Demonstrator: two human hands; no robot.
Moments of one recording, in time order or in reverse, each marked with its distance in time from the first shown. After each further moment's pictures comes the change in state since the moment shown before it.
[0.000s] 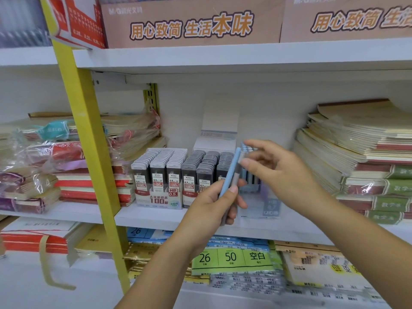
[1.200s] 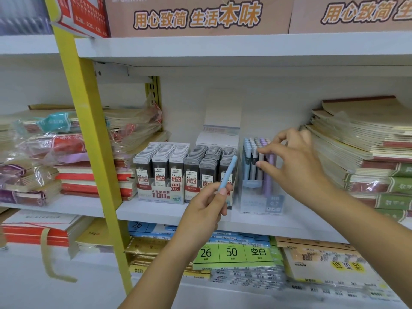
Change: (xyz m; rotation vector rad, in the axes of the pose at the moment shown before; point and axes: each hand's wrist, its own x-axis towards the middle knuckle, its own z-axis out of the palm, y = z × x) left_hand -0.009 -0.020 -0.013 0.093 0.165 -0.052; right_hand 0.015 0.031 -0.017 -0.842 0.169 -0.138
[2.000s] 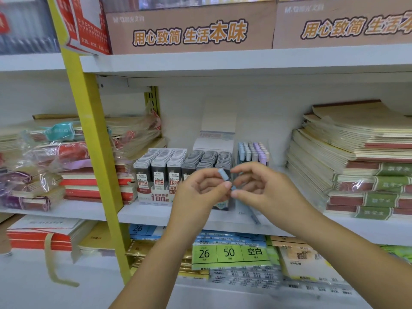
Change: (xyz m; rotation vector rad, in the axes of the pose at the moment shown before) left_hand -0.001 0.037 0.004 -0.164 0.122 0.211; right_hand -0.044 -0.046 -0.016 0.764 -0.256 0.073
